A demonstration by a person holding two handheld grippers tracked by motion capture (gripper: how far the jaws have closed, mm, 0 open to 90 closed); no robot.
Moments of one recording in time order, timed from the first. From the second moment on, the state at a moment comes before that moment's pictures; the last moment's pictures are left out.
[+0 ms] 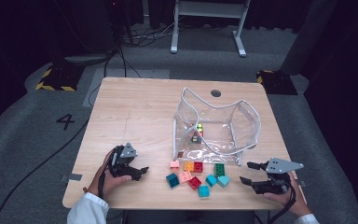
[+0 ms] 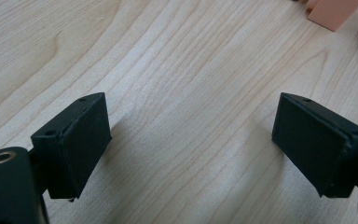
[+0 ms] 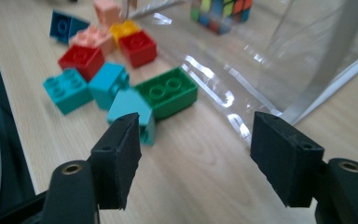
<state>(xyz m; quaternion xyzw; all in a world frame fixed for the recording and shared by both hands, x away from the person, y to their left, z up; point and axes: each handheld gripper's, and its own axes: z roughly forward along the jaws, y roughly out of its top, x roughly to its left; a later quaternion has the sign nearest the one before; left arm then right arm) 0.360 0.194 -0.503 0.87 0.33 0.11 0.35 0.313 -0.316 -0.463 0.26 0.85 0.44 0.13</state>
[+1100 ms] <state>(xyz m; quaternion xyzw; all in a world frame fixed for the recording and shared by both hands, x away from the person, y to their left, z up) 0.360 0.194 -0.503 0.87 0.33 0.11 0.35 0.309 -0.262 -0.500 0.24 0.87 0.42 0.11</state>
